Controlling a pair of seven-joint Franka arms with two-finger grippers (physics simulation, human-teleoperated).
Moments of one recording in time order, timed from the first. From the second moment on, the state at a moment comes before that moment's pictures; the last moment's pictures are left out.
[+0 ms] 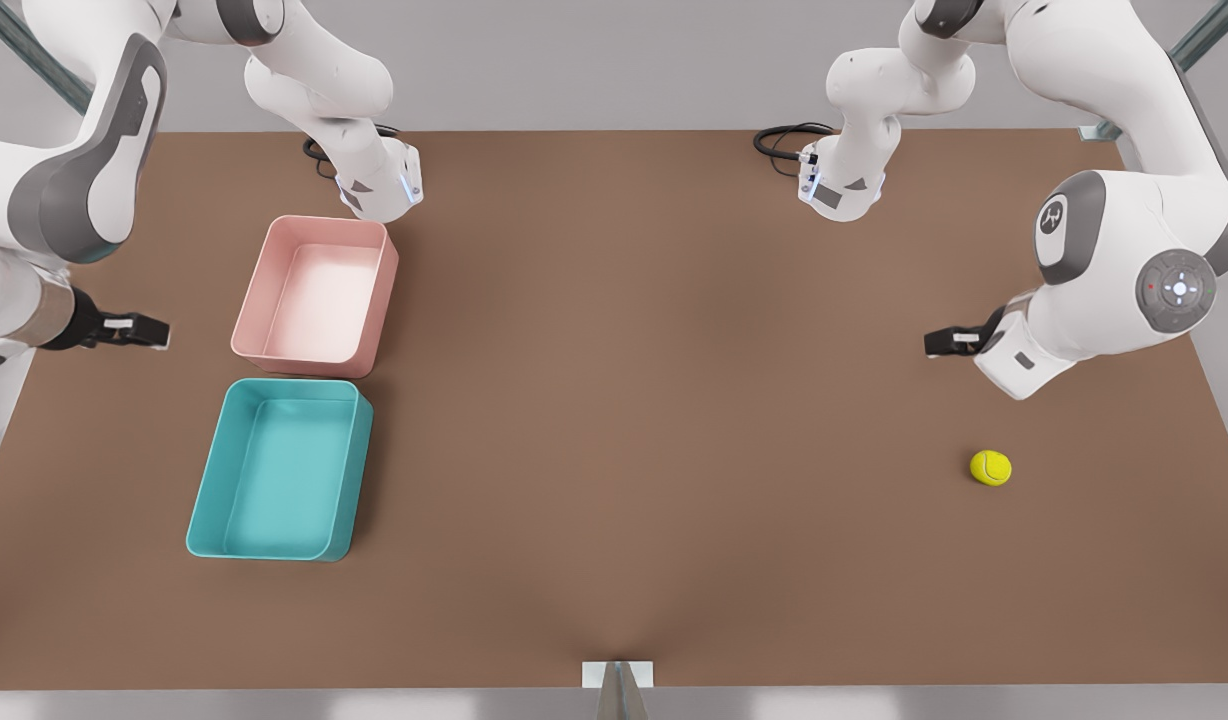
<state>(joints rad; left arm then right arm) -0.03 0.23 -0.04 -1.40 -0.02 1.40 -0.08 -0.06 0.22 -0.07 -1.32 -0.09 1.38 -0.14</state>
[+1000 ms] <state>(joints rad) 0.34 0.74 0.04 -1.55 0.15 2.22 1.56 -0.08 0.28 -0.08 -1.34 -0.08 1.44 -0.16</state>
